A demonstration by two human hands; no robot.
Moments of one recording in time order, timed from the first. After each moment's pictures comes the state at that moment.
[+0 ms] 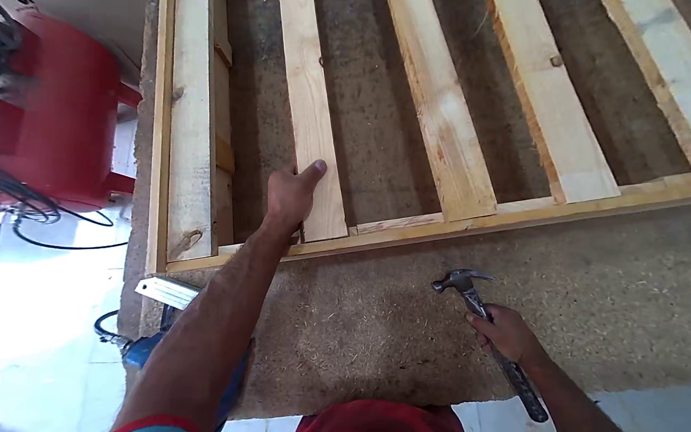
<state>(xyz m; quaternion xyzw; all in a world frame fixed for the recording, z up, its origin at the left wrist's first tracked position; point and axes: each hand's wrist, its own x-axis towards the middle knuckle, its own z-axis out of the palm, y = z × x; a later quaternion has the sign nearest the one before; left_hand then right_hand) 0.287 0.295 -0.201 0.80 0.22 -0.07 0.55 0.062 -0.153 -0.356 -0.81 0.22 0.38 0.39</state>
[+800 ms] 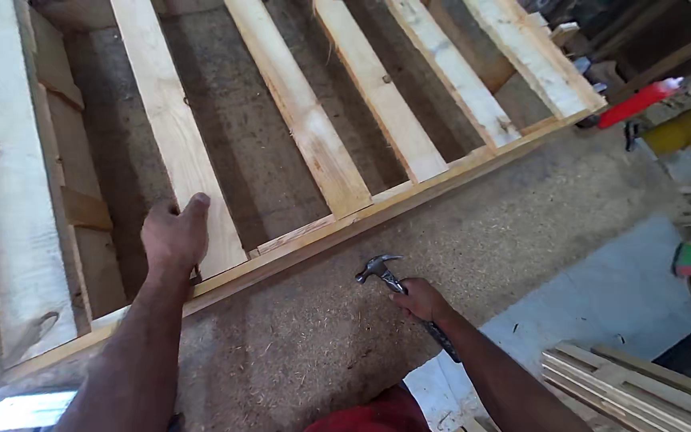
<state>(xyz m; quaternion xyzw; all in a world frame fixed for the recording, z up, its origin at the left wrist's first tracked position) 0.280 0.281 -0.195 0.91 0.20 -0.02 0.36 0.063 -0.148 -0.338 -0.81 0.22 0.38 0.38</state>
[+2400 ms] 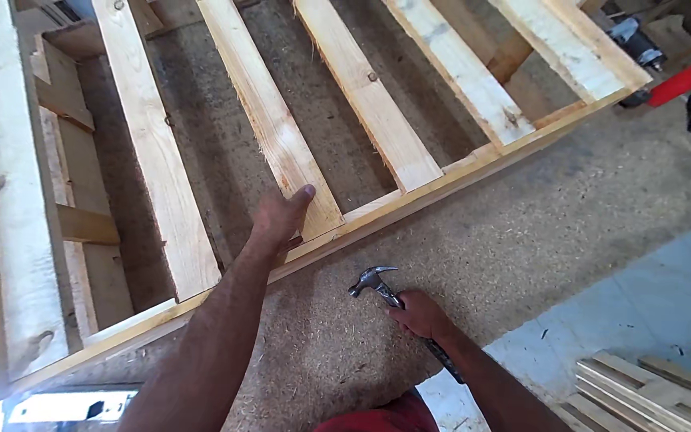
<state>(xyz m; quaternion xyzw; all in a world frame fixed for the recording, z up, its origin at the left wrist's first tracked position) 0.306 0.103 -0.205 0.85 0.09 -0.19 0.49 0.068 -0.163 -0.345 -0.81 0.16 0.43 0.37</state>
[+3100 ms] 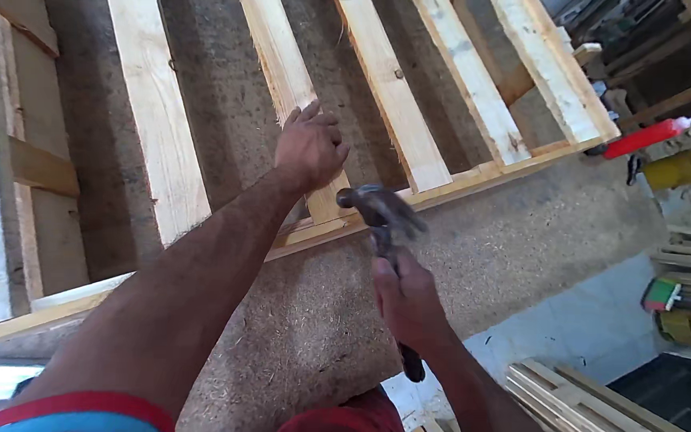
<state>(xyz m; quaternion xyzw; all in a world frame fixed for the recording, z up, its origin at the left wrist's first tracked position) 0.378 0.076 -0.200 0.95 -0.26 -0.03 0.15 0.105 -0.064 -0.162 -0.87 0.12 0.07 0.48</state>
